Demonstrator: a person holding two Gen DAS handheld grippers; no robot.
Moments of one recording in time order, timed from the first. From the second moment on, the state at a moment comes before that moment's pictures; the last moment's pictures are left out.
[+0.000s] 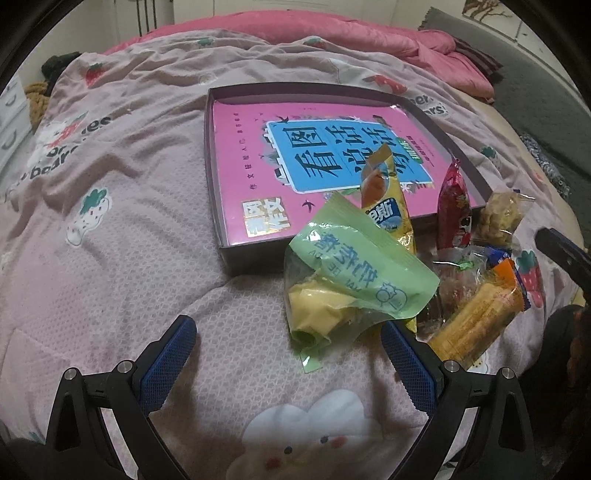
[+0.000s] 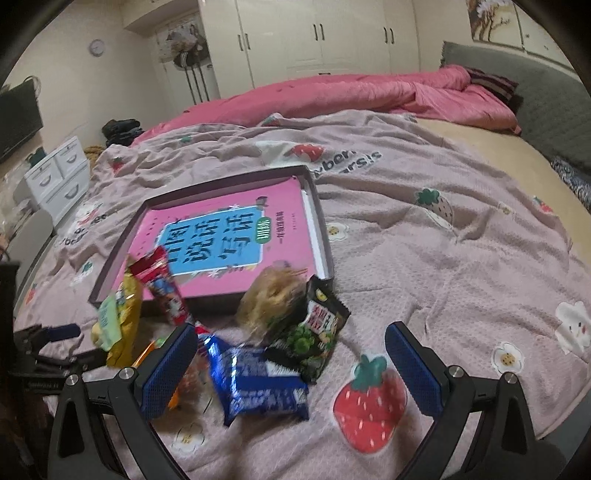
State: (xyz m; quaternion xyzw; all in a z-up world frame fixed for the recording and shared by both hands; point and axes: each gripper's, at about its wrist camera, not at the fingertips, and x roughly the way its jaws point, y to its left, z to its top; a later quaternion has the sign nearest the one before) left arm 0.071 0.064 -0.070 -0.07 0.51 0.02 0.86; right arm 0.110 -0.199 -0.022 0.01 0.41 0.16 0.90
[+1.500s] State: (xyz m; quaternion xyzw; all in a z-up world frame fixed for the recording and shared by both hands) left arm 0.072 0.077 -0.030 -0.13 0.44 -0.02 0.89; right arm 0.130 -0.186 0.003 0.04 0.34 0.27 0.90
